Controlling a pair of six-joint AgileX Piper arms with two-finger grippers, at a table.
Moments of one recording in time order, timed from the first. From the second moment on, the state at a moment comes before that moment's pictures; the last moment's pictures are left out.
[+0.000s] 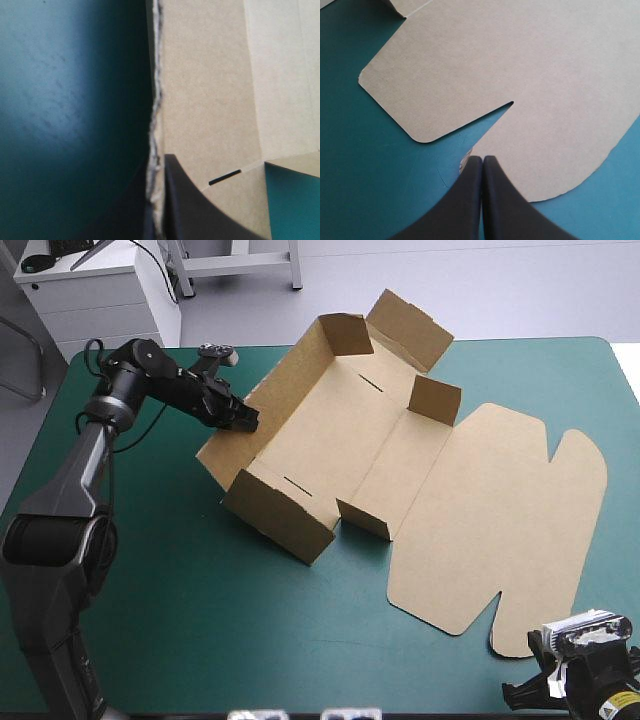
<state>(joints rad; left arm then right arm) -0.09 2.00 -1.89 -0.61 1.23 0.54 0.03 0.18 -0.48 0.22 1.09 -0.26</state>
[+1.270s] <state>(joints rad) 0.15 1.14 -0.68 -0.86 0.80 0.81 0.03 0.18 -0.48 0.22 1.09 -0.26</state>
